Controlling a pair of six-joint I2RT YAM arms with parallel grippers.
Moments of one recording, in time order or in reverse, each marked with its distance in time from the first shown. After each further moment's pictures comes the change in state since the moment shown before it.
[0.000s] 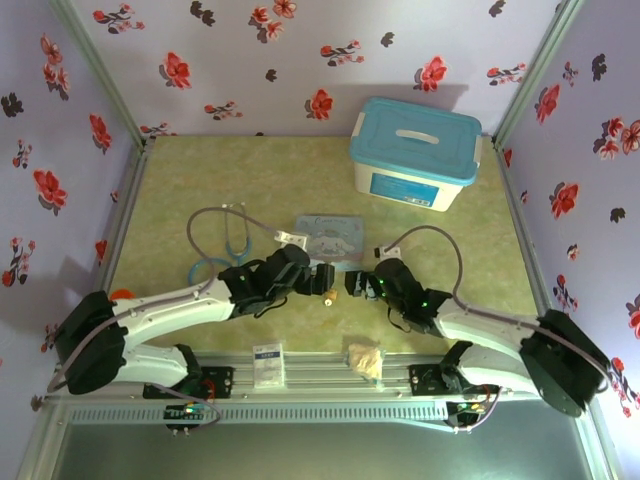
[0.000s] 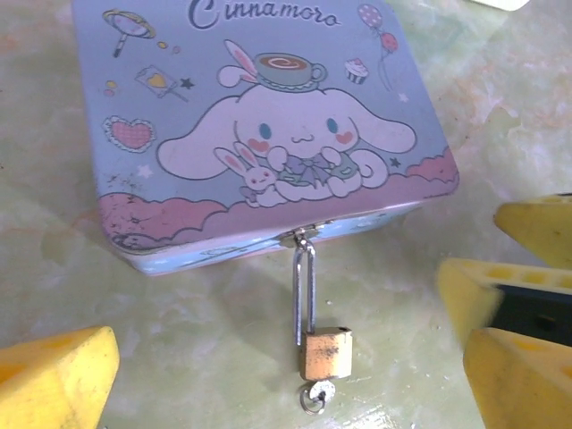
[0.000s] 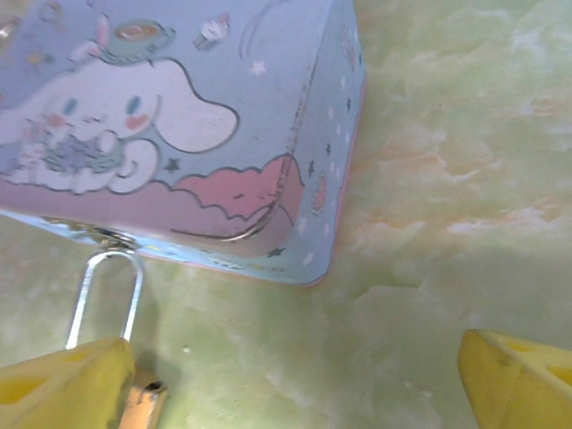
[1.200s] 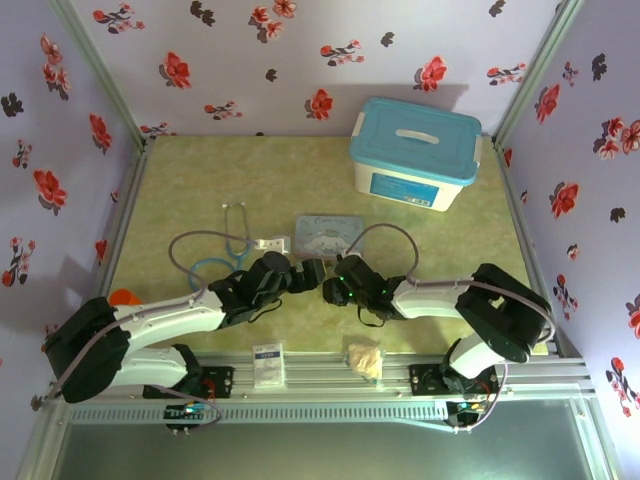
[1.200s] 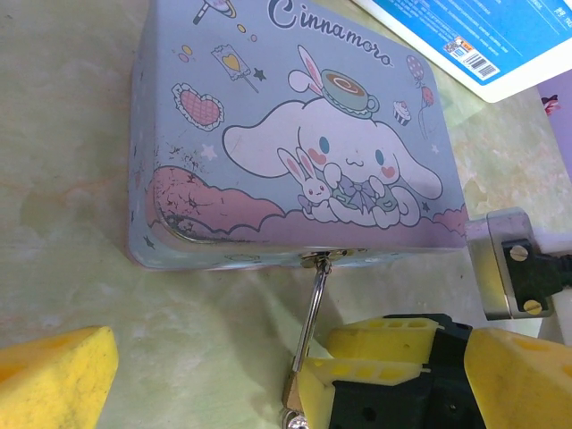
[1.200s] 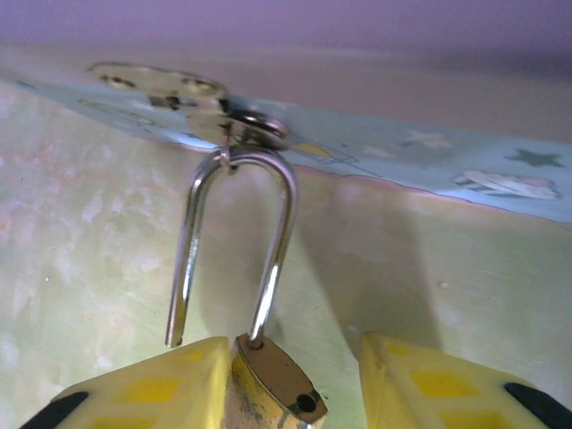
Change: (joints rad) left arm 0.067 -0.043 -0.200 0.287 0.056 -0.196; right arm 0.125 0.440 0.226 0.021 -0.160 0.132
